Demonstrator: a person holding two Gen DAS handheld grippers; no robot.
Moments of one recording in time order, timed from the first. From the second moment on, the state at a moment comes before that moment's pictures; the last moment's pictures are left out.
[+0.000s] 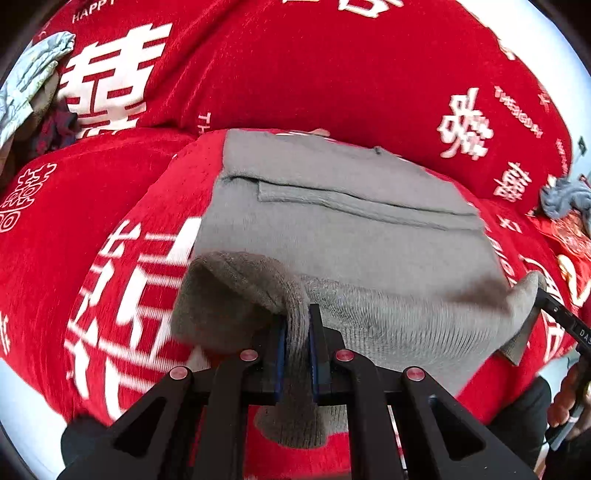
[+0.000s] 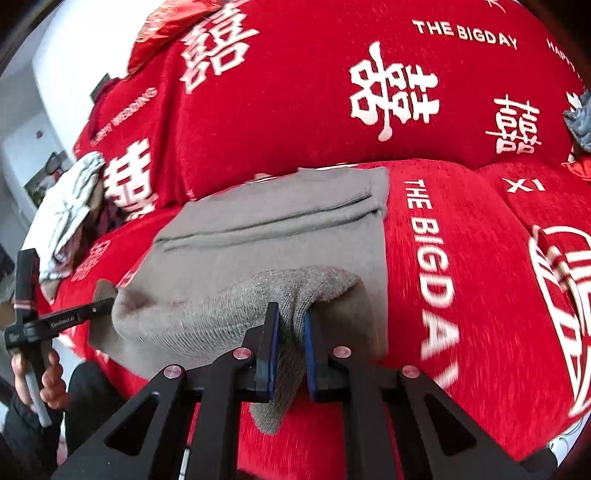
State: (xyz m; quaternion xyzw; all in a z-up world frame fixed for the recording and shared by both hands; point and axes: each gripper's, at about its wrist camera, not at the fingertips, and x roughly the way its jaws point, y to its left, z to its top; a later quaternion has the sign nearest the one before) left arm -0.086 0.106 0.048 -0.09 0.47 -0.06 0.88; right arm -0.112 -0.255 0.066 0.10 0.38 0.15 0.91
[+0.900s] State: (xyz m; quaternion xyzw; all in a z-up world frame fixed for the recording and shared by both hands) left arm -0.100 0.099 0.020 -0.14 0.49 -0.11 0.86; right arm -0.108 -0.248 0.019 0.18 0.42 0.20 0.87
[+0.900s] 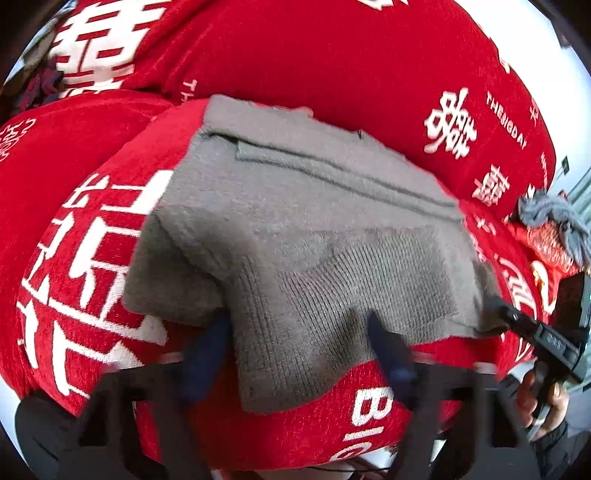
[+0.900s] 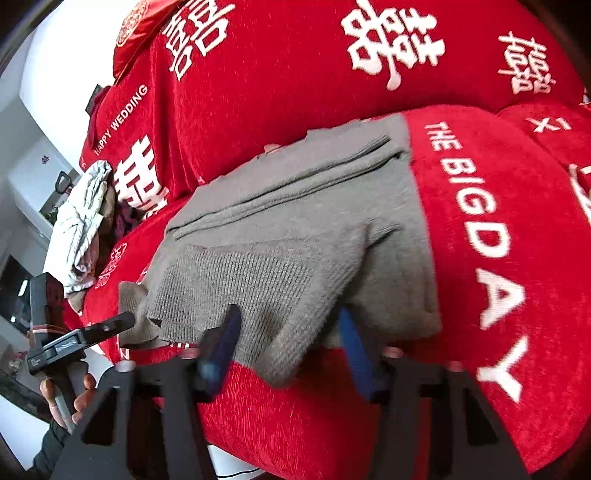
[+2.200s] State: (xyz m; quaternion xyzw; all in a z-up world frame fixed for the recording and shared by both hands) left arm 0.023 0.109 0.078 -0.15 0.41 -0.04 0.90; right arm 0.006 -0.259 0.077 0.21 0.37 0.15 0.89
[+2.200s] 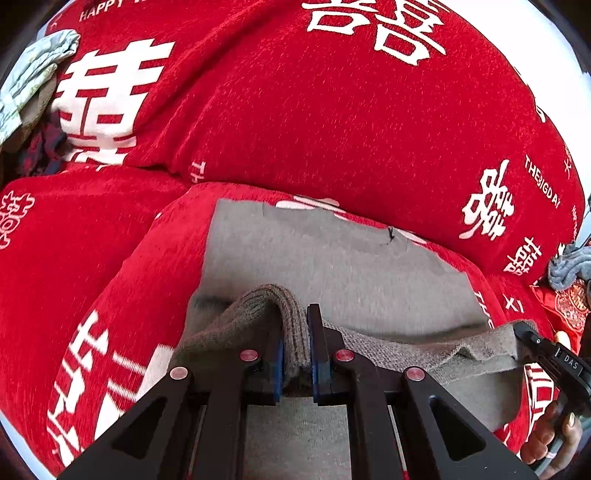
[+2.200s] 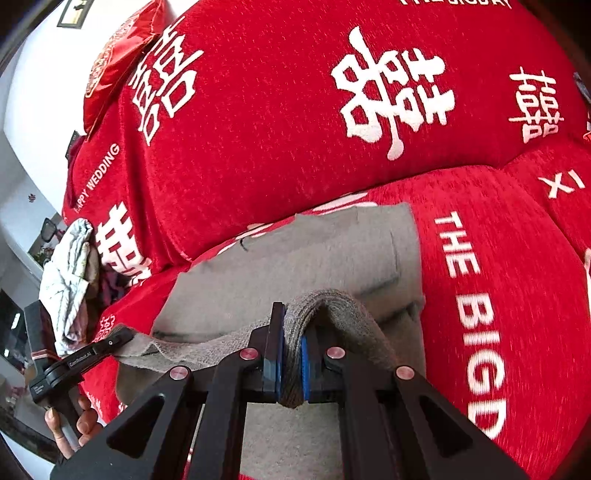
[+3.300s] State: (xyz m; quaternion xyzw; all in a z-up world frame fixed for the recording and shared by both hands) left arm 0.202 0.108 0.028 -0.12 0.47 0.01 0.88; right arm 0.173 -0.256 0.024 0.21 0.42 0.08 0.88
